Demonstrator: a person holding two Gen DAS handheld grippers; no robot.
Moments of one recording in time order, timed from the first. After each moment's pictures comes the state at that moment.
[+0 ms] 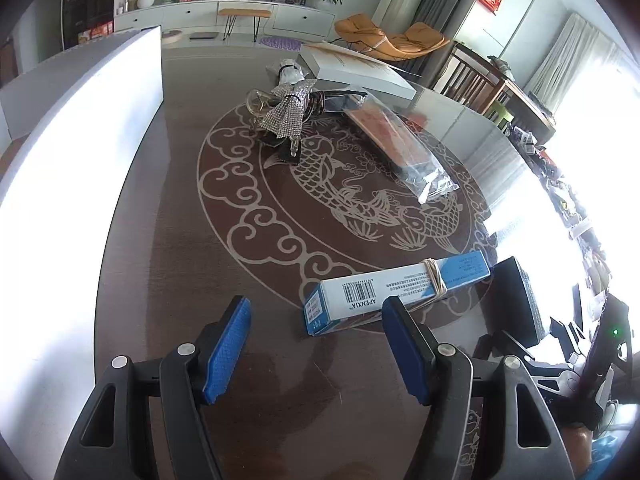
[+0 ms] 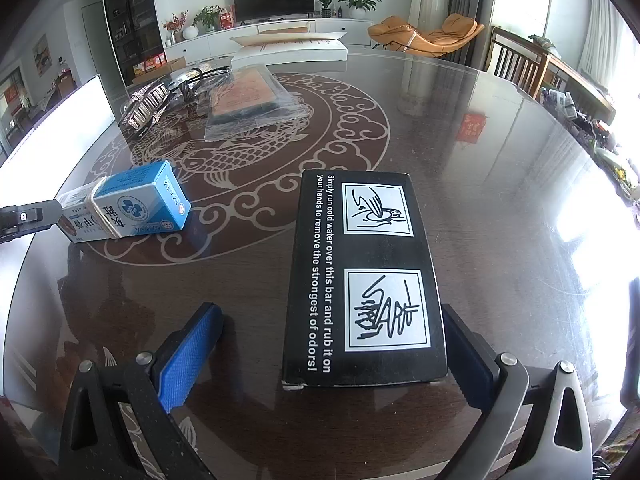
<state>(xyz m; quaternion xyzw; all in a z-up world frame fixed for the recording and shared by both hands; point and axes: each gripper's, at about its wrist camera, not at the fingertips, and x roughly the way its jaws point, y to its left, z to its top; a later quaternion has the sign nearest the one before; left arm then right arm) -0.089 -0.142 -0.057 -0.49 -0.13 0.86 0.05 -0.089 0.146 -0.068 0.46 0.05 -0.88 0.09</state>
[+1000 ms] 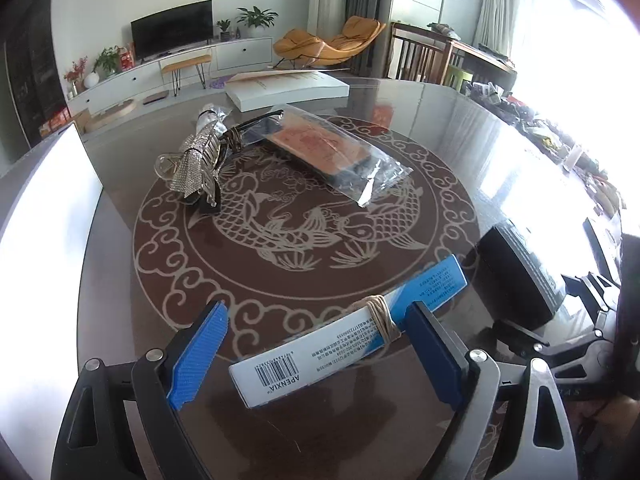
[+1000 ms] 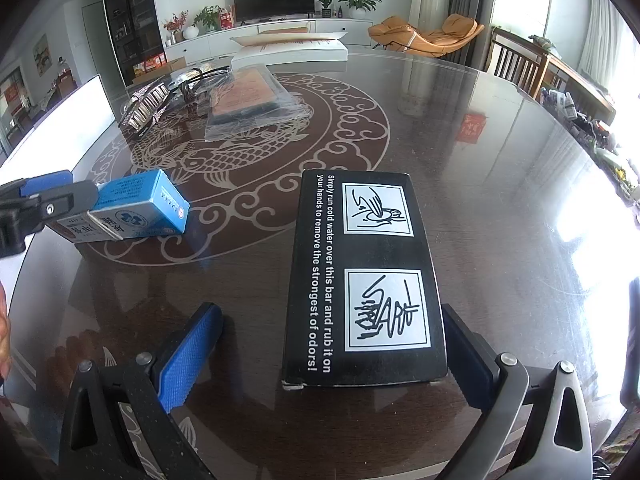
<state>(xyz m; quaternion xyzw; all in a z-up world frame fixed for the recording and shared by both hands) -0.097 -0.078 -0.054 -0.44 0.01 0.89 0.10 -0.088 0.146 -0.067 0.46 0.05 -0.88 0.09</state>
